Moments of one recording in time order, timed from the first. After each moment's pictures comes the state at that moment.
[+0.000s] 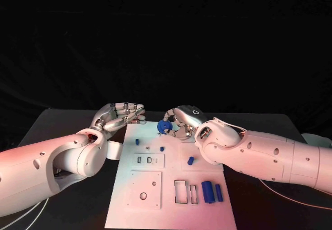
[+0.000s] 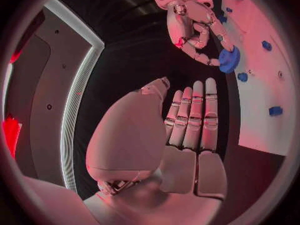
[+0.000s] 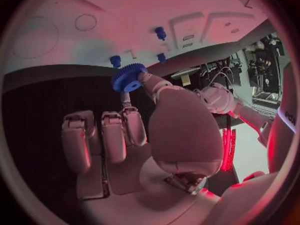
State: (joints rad) left arm 1.28 -0.92 -0.06 1.67 -0.06 -0.44 0.44; left_hand 1.54 -0.16 0.30 0.27 0.24 0.88 0.22 0.24 0.18 1.07 0.16 0.08 0.07 1.01 0.12 0.34 0.31 0.18 0.93 0.21 0.43 0.20; right arm 1.29 -0.59 -0.11 1.42 -1.61 -0.56 -0.19; right_hand 1.29 -0.20 0.47 0.14 0.18 0.91 0.14 0.31 0.44 1.43 0.05 1.40 1.31 1.47 -0.01 1.54 1.31 0.01 1.47 0.10 1.57 1.31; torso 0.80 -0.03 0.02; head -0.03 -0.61
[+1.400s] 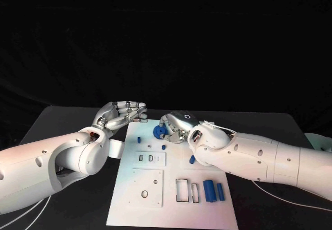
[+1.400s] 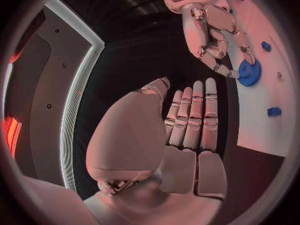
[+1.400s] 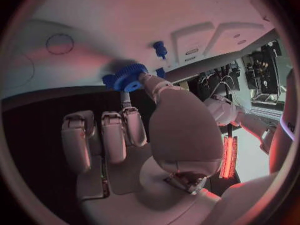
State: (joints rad) left arm 1.28 -0.92 -0.06 1.67 -0.06 -0.44 0.44; left_hand 1.54 -0.16 0.30 0.26 0.24 0.88 0.22 0.24 0.18 1.07 0.16 0.08 0.07 1.01 0.12 0.34 0.31 0.18 0.93 0.21 0.43 0.20; right arm 1.26 -0.50 -0.13 1.32 -1.63 -0.51 -0.18; right_hand 1.28 -0.20 0.47 0.14 0.17 0.91 0.13 0.30 0.44 1.43 0.05 1.41 1.31 1.47 -0.01 1.54 1.31 0.01 1.47 0.10 1.57 1.31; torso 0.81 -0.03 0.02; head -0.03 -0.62
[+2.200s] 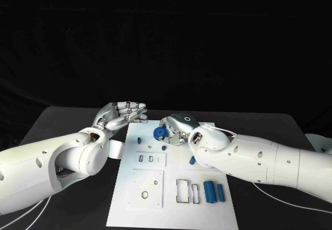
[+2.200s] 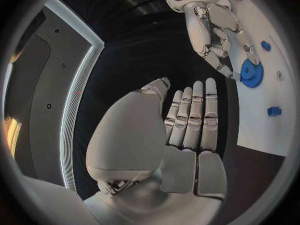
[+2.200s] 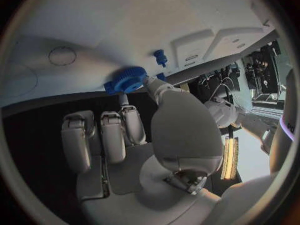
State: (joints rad) left arm 1.28 -0.92 -0.06 1.67 -0.06 -0.44 0.44; left_hand 1.54 -0.16 0.30 0.26 0.24 0.88 0.22 0.24 0.18 1.07 0.16 0.08 0.07 1.01 0.12 0.34 0.31 0.18 0.93 0.21 0.43 0.20; right arm 1.26 -0.50 -0.13 1.31 -1.62 -0.49 -0.19; right_hand 1.19 -0.22 0.40 0.22 0.16 0.80 0.17 0.21 0.41 1.41 0.09 1.38 1.31 1.47 0.01 1.54 1.31 0.01 1.47 0.11 1.57 1.31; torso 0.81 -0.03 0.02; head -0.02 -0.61
